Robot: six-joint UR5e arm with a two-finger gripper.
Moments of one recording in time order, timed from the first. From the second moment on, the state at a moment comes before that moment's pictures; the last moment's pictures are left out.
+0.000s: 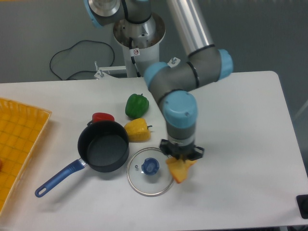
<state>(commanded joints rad) 2.37 -1.99 -1.53 -1.05 1.58 0.82</state>
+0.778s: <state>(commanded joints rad) 2.22 -1.93 -1.54 -1.18 1.58 0.82</state>
